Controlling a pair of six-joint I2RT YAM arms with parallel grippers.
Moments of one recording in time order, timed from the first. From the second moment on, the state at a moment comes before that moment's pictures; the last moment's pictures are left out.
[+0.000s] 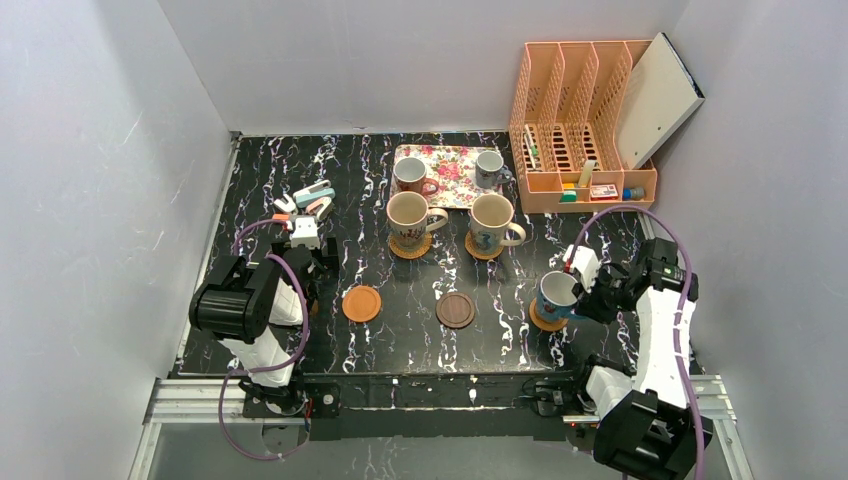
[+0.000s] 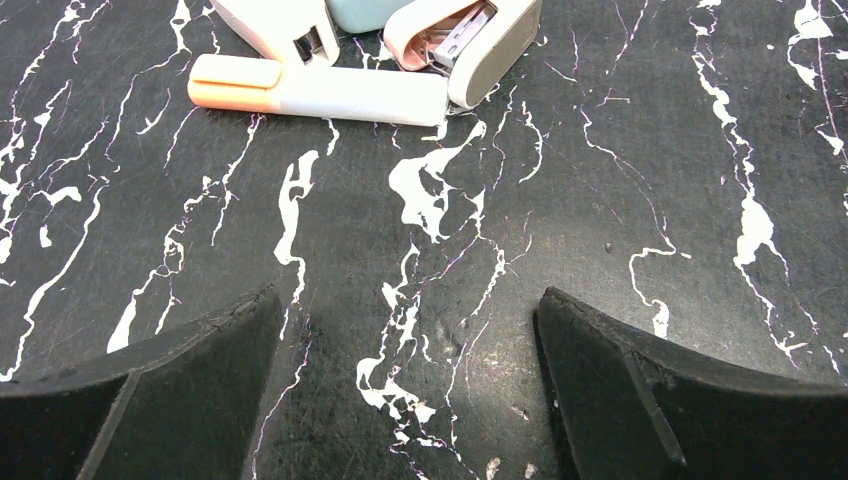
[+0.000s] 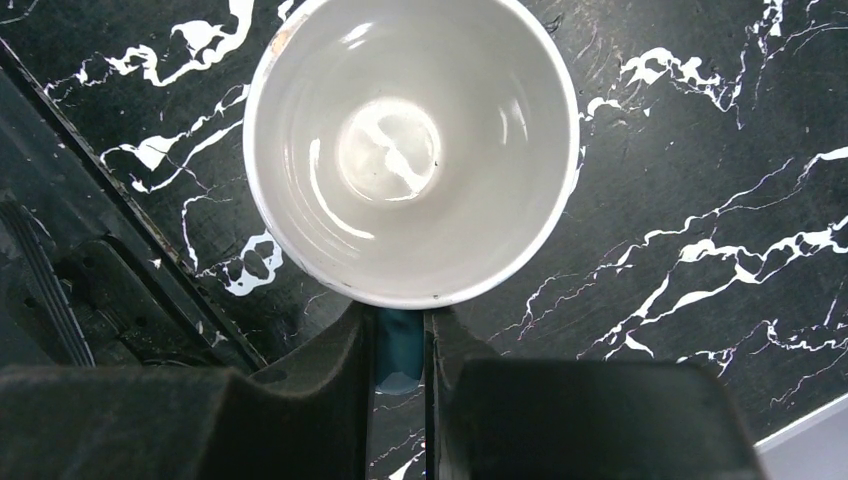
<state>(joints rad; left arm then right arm) -0.14 1.68 0.24 1.12 -0.28 0.02 -0.35 0.92 0.75 -1.20 -0.65 -1.33</state>
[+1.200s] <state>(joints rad) -0.14 1.68 0.24 1.12 -0.28 0.02 -0.35 1.11 1.34 -1.38 -0.67 -1.36</state>
